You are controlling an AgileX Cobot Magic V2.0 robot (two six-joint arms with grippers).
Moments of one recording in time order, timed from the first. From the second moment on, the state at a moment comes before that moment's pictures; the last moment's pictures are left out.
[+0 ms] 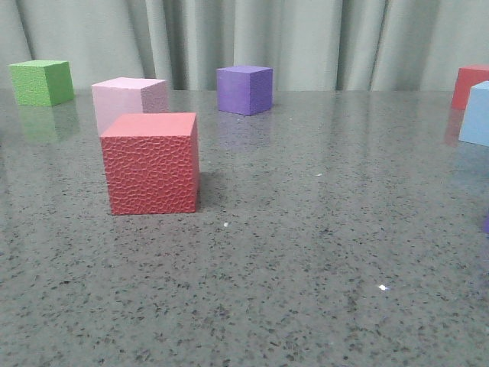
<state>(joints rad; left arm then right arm) -0.10 0.56 -0.82 0.04 0.90 -0.12 0.03 1.04 -1.04 0.14 0.70 0.34</state>
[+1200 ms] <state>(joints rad) -0.10 0.56 -0.82 0.04 0.90 -0.12 -0.01 1.69 -1.51 -0.03 1.02 0.58</state>
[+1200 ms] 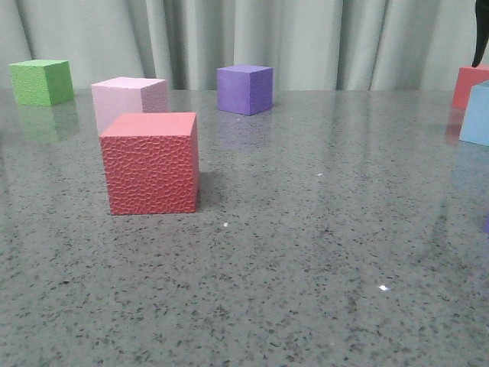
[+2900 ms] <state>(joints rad) -0.10 0.56 -0.82 0.04 0.90 -0.12 0.00 1.71 -1.54 -0.03 1.02 0.49</state>
